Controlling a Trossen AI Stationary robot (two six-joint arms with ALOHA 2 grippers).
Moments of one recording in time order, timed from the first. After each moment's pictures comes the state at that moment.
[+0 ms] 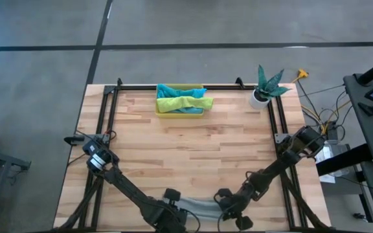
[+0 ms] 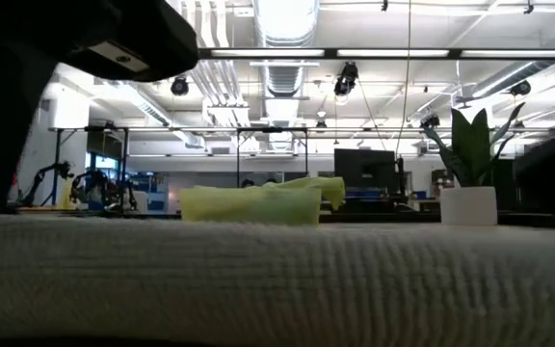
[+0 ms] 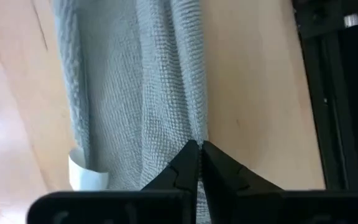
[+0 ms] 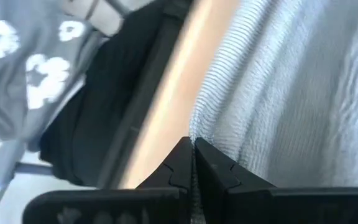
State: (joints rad) left arm -0.71 2.21 1.82 -0.95 -0.14 -0.45; right arm 0.73 1.87 0.82 0.31 -0.16 0.53
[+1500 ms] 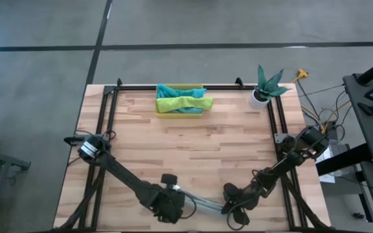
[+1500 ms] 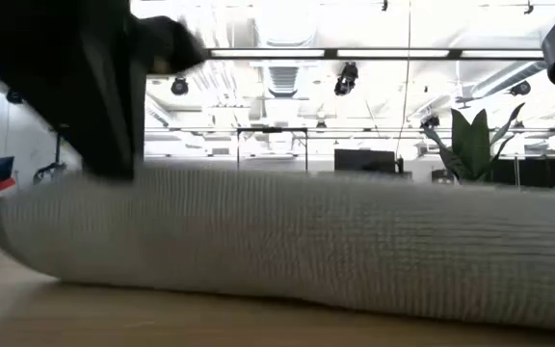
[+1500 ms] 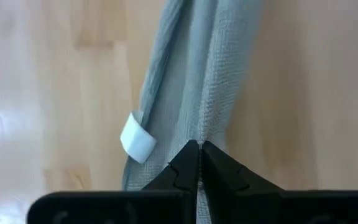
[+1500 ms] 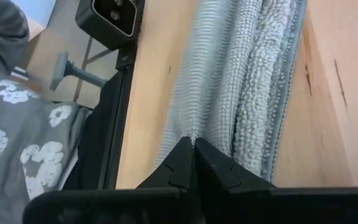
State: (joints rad) left arm -0.63 2.03 1.57 -0.84 -0.26 -0.47; right arm 0.80 1.89 0.64 0.54 0.11 0.90
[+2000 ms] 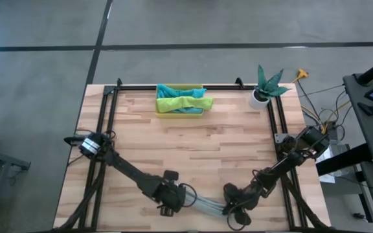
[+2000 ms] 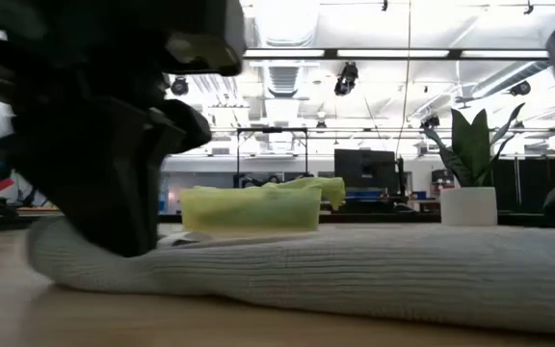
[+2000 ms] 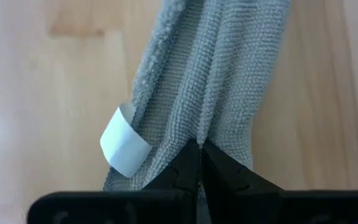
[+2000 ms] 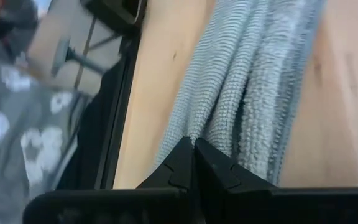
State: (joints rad) left arm -0.56 2.02 1.36 -0.58 -0.17 -0.44; right arm 0.81 1.88 0.64 0.52 0.07 0.87
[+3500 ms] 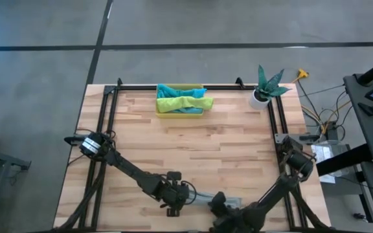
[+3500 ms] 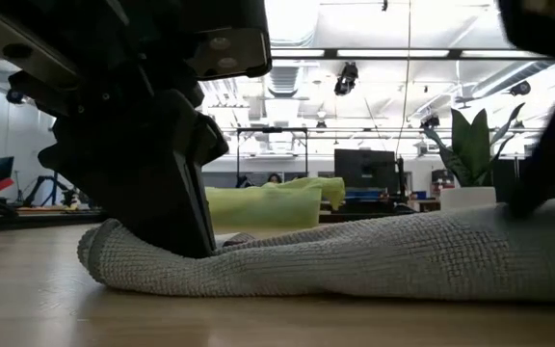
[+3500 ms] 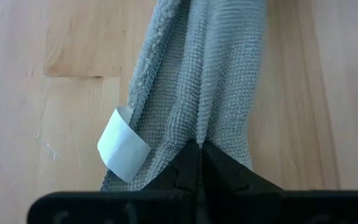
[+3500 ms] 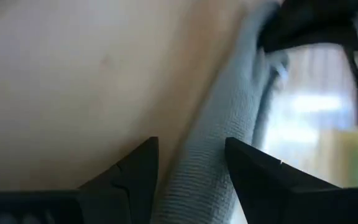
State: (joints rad) left arm -0.56 2.03 1.30 -0.34 -0.18 -0.51; right arm 0.89 2.18 1.41 -0.50 0.76 0.09
